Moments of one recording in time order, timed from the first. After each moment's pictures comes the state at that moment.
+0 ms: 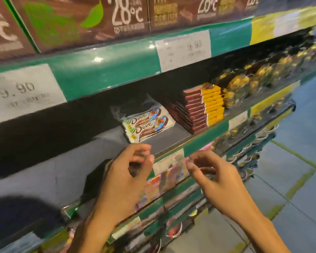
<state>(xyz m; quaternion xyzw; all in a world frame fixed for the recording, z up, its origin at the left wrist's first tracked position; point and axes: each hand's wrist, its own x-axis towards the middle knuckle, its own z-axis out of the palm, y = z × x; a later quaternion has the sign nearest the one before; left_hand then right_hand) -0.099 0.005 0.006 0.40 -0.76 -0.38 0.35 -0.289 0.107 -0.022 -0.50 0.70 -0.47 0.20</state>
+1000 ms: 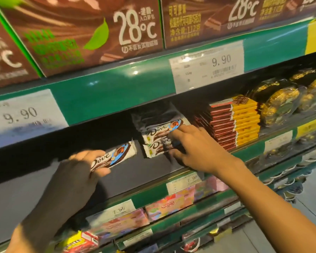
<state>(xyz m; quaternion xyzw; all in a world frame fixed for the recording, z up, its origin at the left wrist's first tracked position) -0.016 -0.068 0.019 0.57 -0.81 -0.03 0.14 -0.322 -0.051 0.002 -0.77 0.62 -0.15 0.02</state>
